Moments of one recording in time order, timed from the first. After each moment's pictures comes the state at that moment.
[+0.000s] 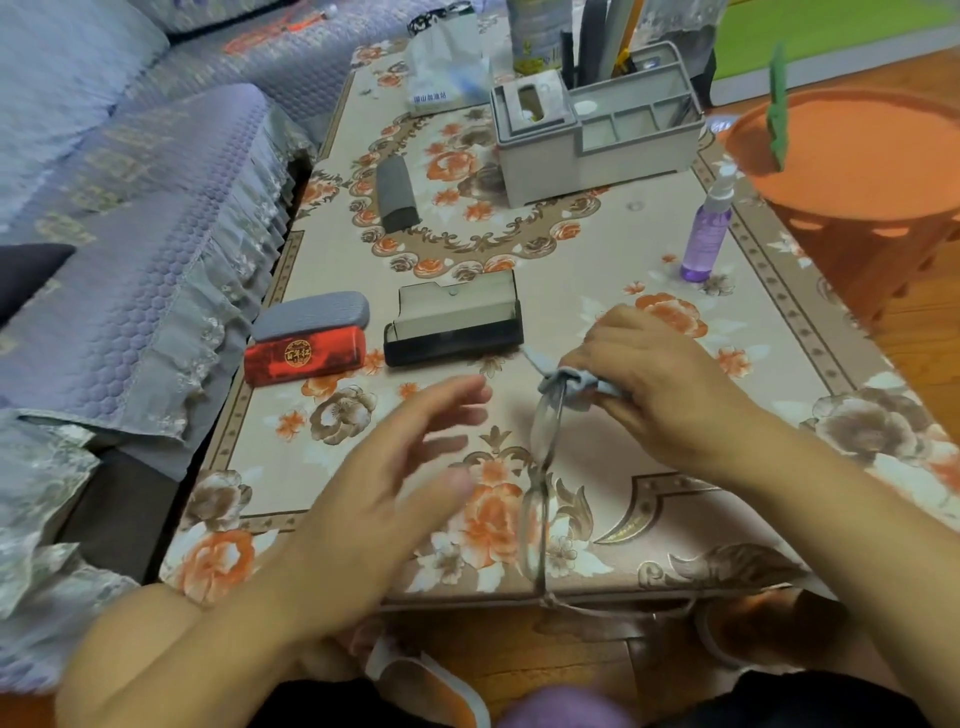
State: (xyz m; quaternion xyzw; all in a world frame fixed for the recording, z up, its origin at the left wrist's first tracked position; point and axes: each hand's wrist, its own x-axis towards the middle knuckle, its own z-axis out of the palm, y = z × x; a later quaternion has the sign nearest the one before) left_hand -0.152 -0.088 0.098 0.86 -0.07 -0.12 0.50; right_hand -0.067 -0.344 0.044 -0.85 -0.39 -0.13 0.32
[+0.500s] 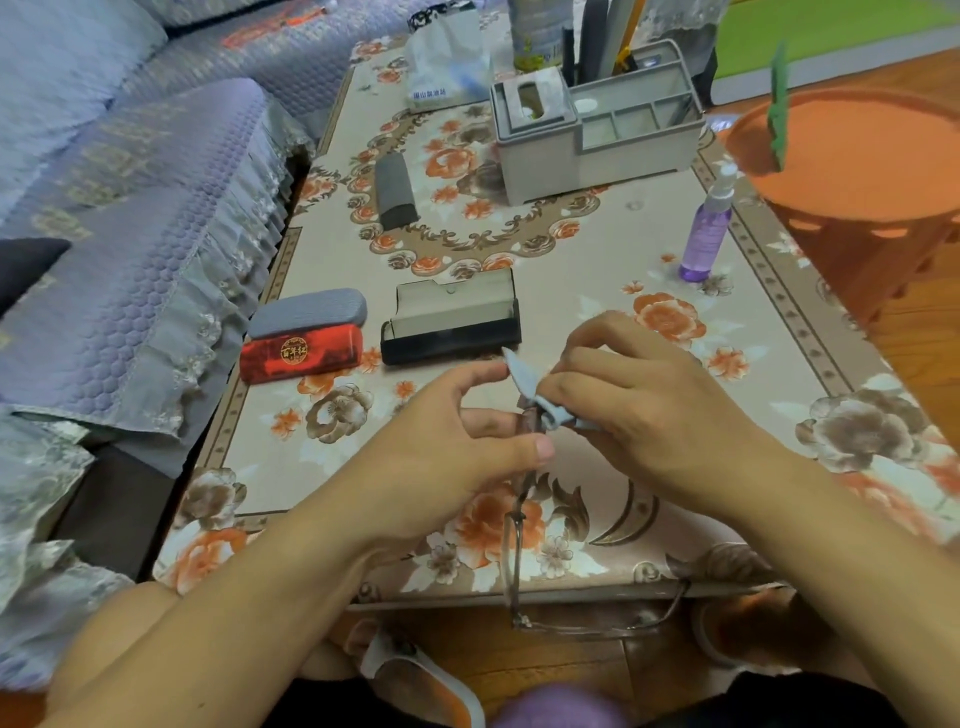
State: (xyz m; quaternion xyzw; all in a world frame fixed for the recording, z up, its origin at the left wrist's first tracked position) left_hand -0.133 -0.130 0.111 0.78 0.09 -0.24 0.57; right_hand -0.087 -0.334 0.055 -0.84 -0.44 -0.24 0.21
